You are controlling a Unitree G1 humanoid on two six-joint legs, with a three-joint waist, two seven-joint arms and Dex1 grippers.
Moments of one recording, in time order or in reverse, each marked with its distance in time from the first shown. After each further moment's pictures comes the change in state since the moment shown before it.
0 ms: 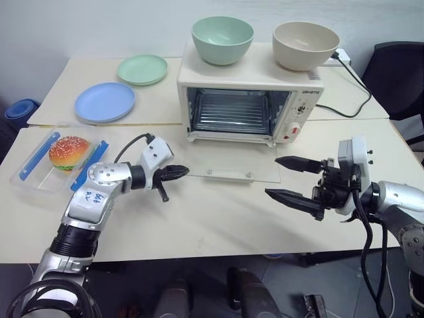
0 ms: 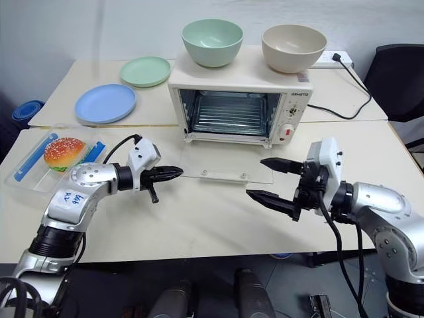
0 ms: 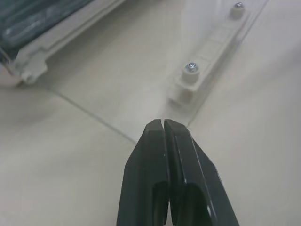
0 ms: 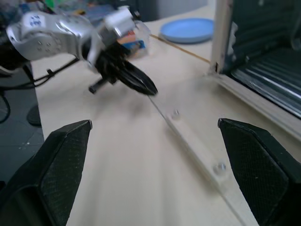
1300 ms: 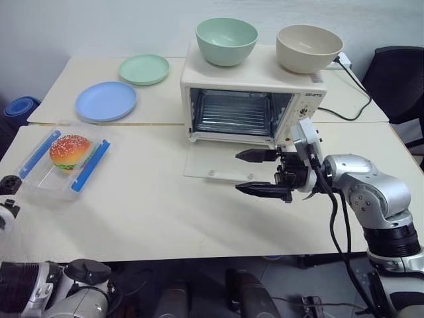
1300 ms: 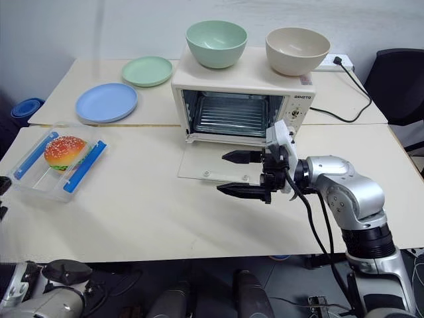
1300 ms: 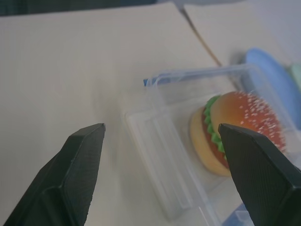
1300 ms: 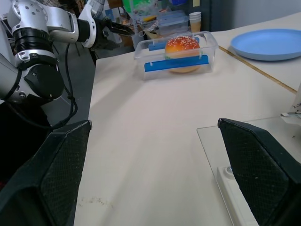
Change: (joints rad) left arm -0.144 -0.221 1.435 -0.339 -0.043 1.060 0.845; right arm -0.264 0.113 0.261 0.254 -0.103 -0.058 0.194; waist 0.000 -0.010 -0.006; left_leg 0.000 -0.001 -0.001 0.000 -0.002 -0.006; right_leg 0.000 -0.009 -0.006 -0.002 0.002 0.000
